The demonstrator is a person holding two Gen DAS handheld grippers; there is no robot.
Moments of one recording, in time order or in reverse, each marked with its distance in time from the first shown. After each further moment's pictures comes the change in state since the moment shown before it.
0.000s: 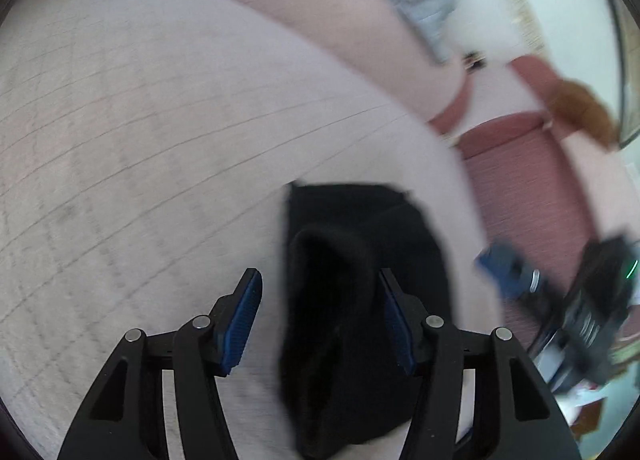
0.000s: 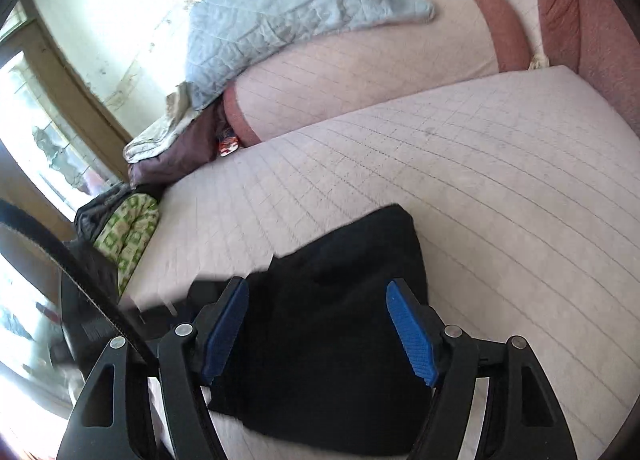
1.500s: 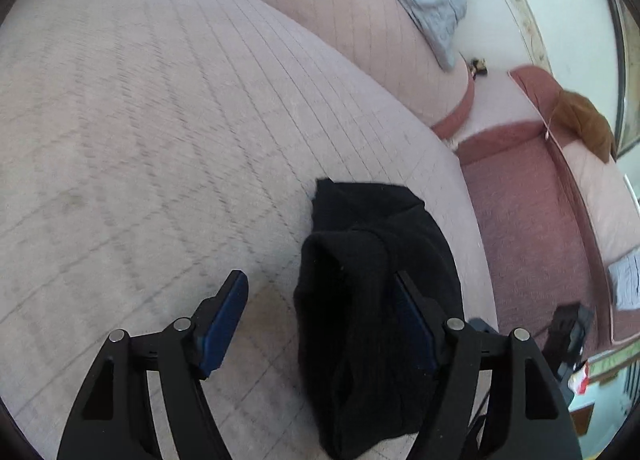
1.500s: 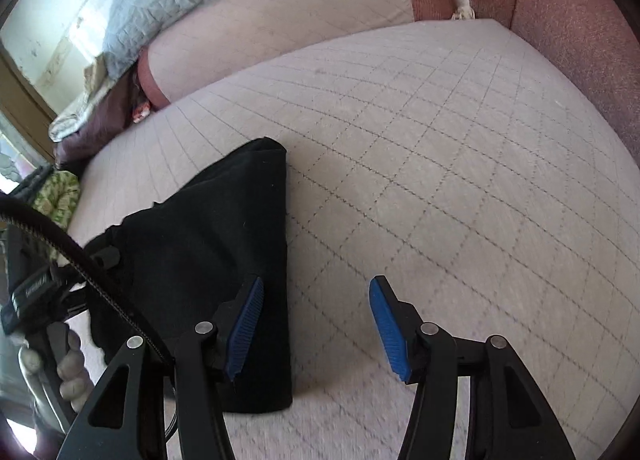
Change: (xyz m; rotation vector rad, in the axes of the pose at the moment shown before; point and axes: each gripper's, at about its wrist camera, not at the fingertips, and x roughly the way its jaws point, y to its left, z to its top) left arm -0.001 0.019 0.003 -0.047 -0.022 -0.059; right arm -0.034 -0.080 -0.077 0.069 0.082 -0.175
